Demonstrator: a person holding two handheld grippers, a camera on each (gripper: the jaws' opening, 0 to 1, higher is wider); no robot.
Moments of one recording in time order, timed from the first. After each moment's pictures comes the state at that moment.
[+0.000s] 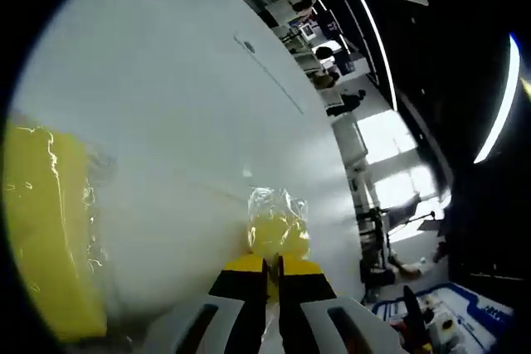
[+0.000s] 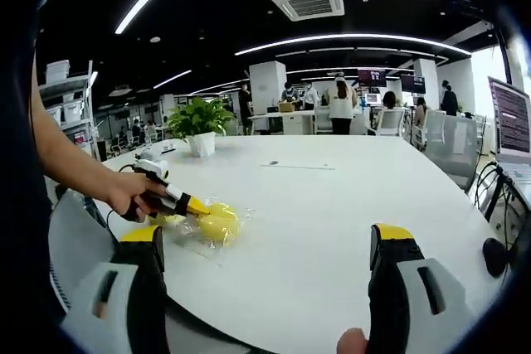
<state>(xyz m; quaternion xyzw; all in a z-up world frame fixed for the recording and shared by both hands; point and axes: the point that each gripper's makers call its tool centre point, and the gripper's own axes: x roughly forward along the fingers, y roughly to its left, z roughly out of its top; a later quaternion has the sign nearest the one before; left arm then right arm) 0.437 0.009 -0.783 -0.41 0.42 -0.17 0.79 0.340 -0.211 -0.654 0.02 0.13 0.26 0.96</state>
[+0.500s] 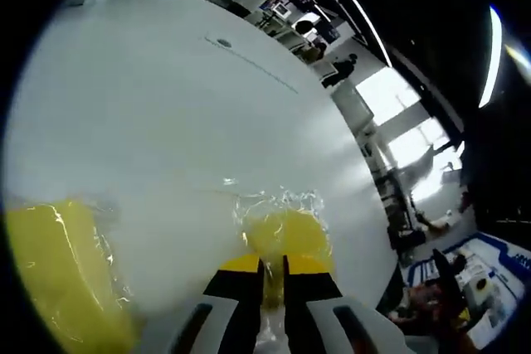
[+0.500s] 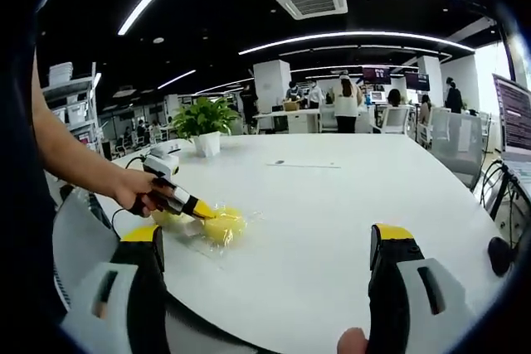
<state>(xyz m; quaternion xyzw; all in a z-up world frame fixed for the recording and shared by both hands) 0.438 0.011 -0.784 -0.30 0.43 -0.22 0.82 0.337 -0.204 -0.654 0.02 0.14 0.28 0.95</state>
